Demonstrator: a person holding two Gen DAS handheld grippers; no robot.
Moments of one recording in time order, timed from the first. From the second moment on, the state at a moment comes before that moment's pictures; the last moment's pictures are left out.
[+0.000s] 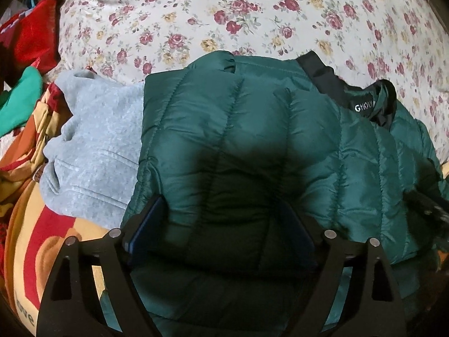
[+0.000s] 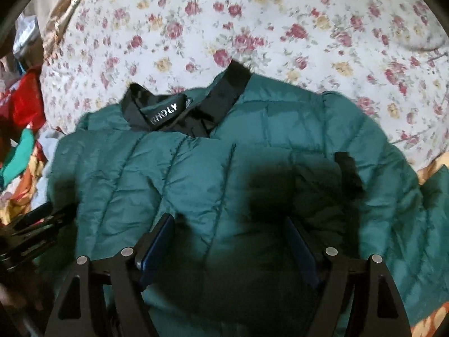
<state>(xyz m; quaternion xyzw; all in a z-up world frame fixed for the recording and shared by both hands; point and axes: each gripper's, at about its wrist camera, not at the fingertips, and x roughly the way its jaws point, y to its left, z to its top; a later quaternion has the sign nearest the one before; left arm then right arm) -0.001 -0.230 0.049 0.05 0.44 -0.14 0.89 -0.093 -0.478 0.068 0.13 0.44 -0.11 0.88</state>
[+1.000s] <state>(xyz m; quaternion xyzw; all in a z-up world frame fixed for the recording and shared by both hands) -0.031 -0.229 0.050 0.07 0.46 -0.12 0.88 -0.175 -0.462 0.097 0.16 0.42 -0.13 0.88</state>
